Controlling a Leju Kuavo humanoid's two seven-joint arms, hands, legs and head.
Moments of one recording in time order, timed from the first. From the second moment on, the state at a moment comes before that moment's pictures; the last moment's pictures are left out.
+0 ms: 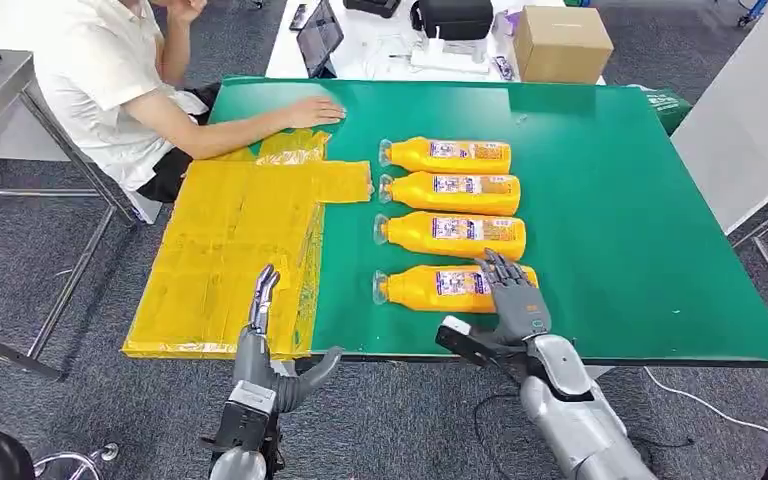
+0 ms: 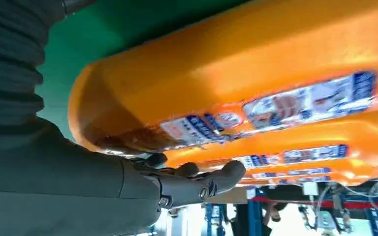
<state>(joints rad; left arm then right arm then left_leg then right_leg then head) 0.01 -0.19 -0.41 -1.35 -0.28 0.52 -0.64 -0.34 -0.14 0.36 -0.88 1.09 -0.44 -0.23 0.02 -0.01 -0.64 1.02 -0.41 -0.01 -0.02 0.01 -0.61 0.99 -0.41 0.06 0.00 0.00</state>
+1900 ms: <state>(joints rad) 0.00 -0.20 -0.40 -1.34 0.22 0.21 -0.50 -0.21 -0.01 0.26 -0.95 0.52 -0.22 -0.60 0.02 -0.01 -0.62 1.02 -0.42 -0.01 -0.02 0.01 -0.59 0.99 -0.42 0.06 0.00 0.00</state>
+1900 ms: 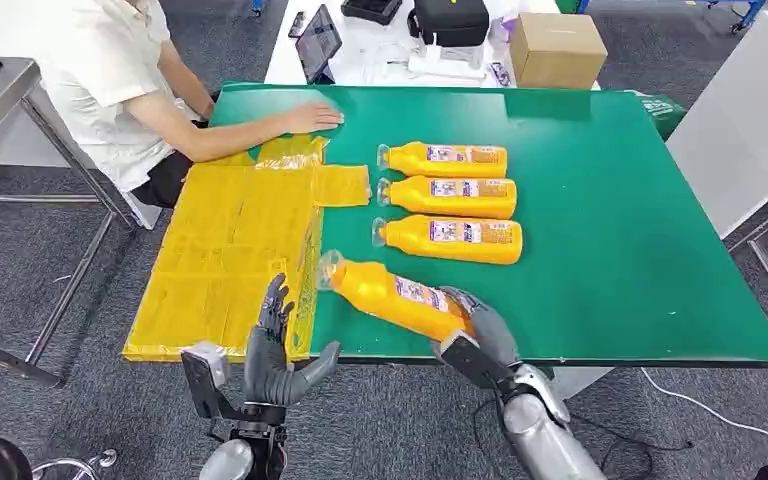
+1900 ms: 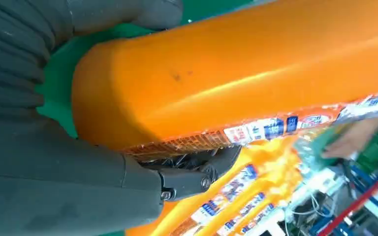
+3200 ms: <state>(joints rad) -0.04 -0.19 -0.39 -1.32 0.62 -0.05 -0.38 -0.20 0.17 0.57 -0.99 0.36 -0.19 -0.67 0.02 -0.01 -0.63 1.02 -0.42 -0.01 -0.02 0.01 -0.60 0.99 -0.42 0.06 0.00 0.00</state>
